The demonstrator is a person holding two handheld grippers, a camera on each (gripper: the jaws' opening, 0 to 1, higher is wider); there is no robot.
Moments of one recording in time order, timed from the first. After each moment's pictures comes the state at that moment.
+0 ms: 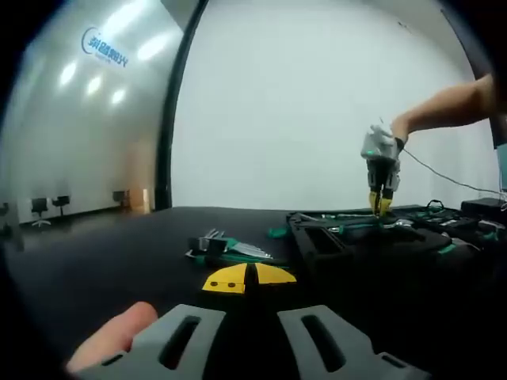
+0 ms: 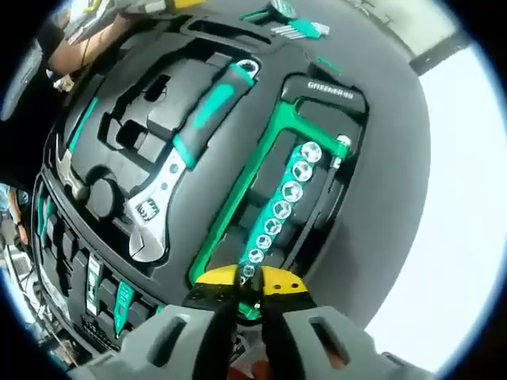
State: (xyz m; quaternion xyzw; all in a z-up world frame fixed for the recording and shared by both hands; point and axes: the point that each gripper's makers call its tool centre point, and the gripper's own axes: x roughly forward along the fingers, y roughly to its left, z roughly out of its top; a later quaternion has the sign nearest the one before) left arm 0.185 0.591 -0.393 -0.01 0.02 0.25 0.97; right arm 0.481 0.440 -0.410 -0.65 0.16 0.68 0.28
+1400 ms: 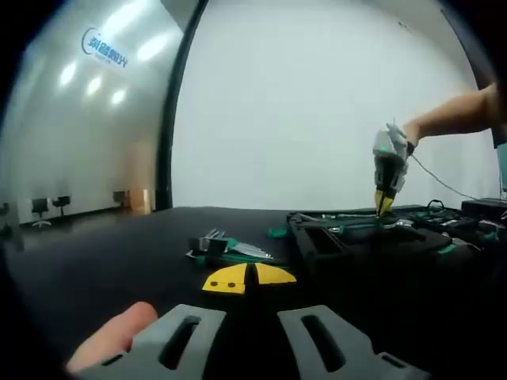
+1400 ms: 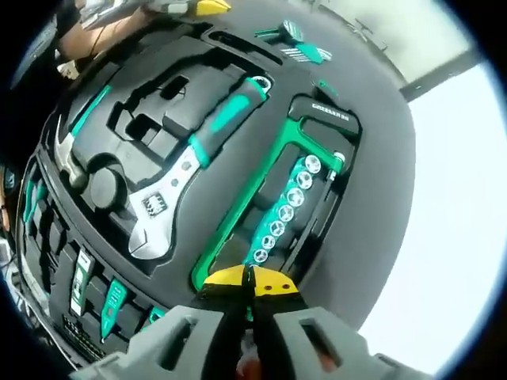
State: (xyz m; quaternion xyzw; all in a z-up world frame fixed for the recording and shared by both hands) left arm 0.185 0.592 -0.393 -0.01 0.02 0.25 0.97; right arm 0.482 0.440 -0.410 -0.64 0.11 0.70 0.31
